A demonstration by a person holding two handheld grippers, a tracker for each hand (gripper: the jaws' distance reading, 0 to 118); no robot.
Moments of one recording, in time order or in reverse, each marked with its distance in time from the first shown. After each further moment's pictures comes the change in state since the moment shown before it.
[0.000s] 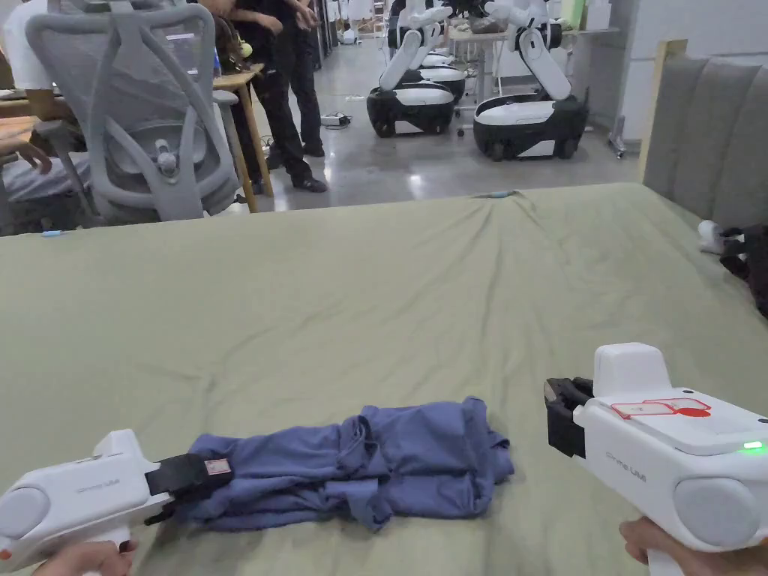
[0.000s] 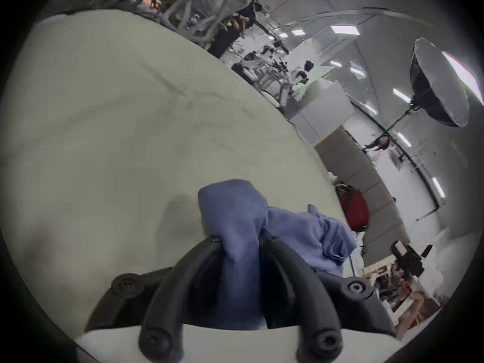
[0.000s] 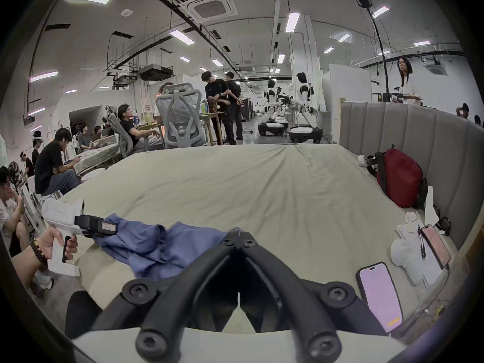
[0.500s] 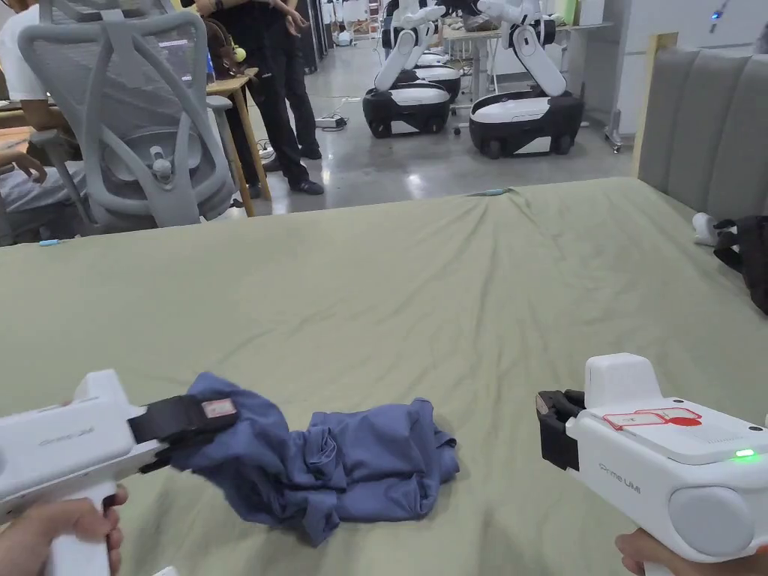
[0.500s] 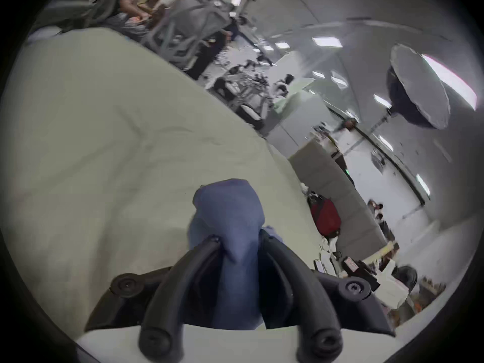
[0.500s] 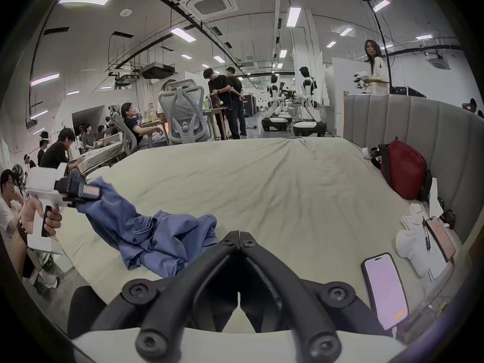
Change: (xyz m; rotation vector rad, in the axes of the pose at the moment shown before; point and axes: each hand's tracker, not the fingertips) left arm 0.068 0.056 0.019 0.020 -0.200 -0.047; right arm 0.002 -0.011 0.003 -0.029 0.025 -0.017
